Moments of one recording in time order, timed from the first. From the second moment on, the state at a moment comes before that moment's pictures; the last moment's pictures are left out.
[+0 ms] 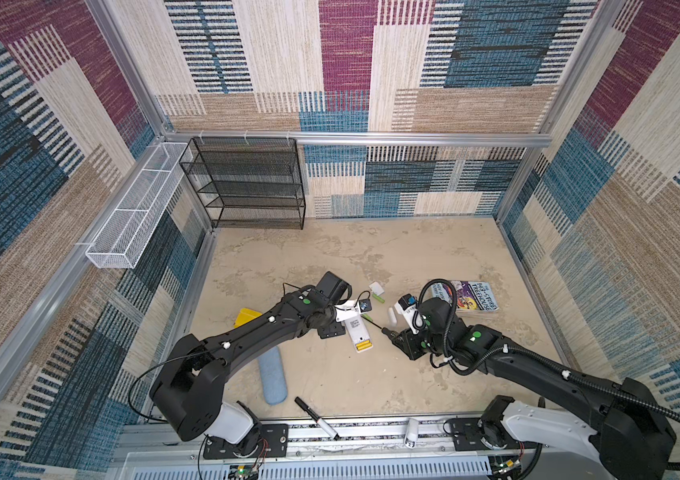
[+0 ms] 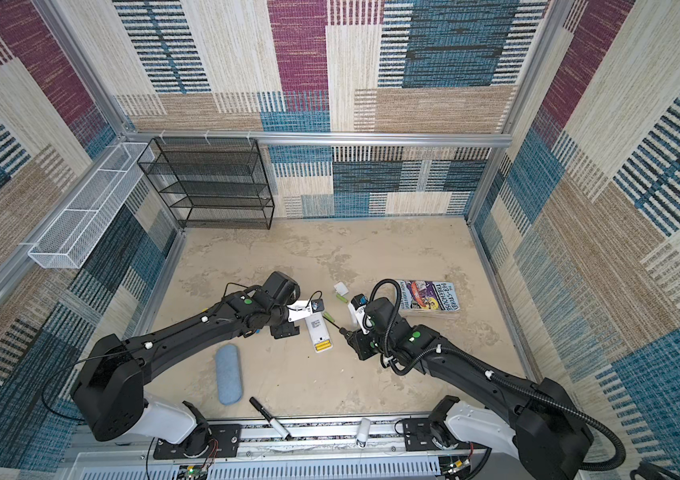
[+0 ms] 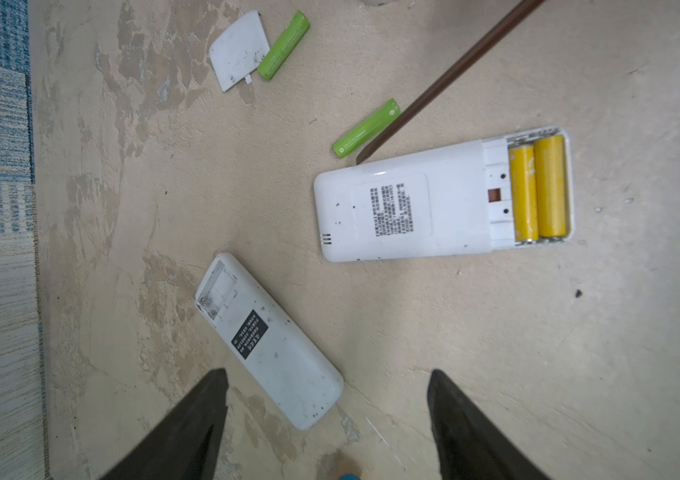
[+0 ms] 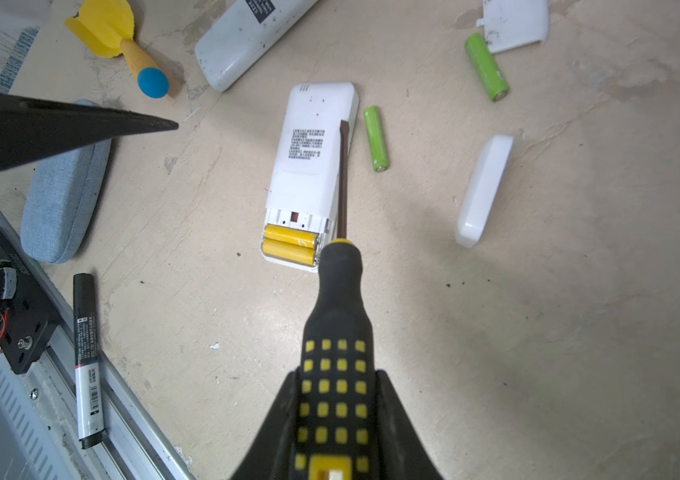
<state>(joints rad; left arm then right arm) -0.71 1.49 1.02 -0.55 -0.12 0.76 0.71 1.11 0.62 -0.38 -0.18 0.31</state>
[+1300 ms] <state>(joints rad) -0.71 1.62 1.03 -0.61 -0.06 0.82 0.69 1.11 0.70 -0.34 -0.11 0.27</state>
